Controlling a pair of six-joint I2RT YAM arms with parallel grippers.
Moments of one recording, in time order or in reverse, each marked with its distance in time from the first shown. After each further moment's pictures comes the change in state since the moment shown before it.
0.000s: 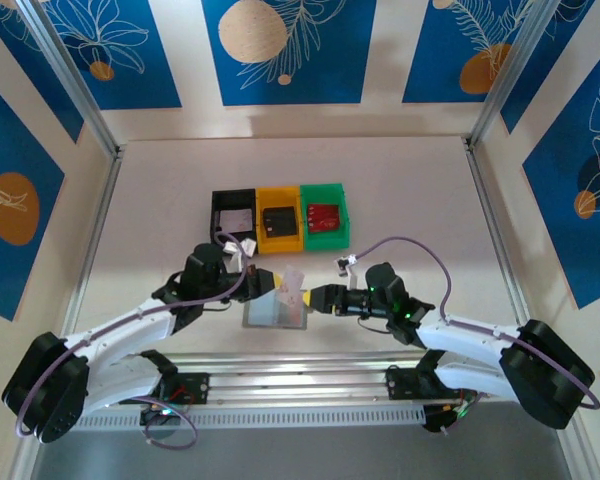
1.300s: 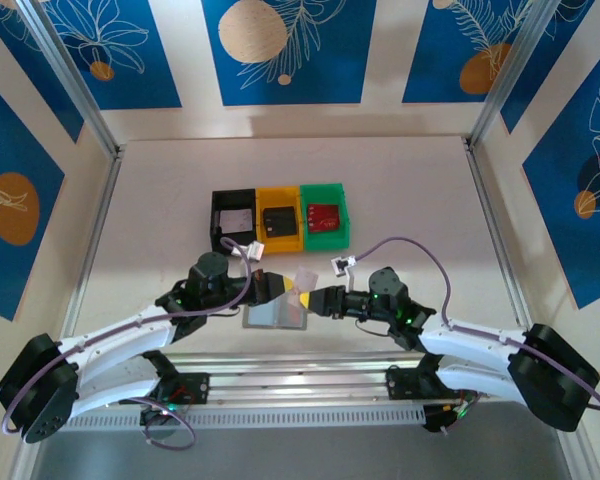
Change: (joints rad) left arm -0.117 -0.043 -0.013 0.101 -0.084 -0.094; right arm 0.053 -0.048 -0.005 0.050 0.027 -0.011
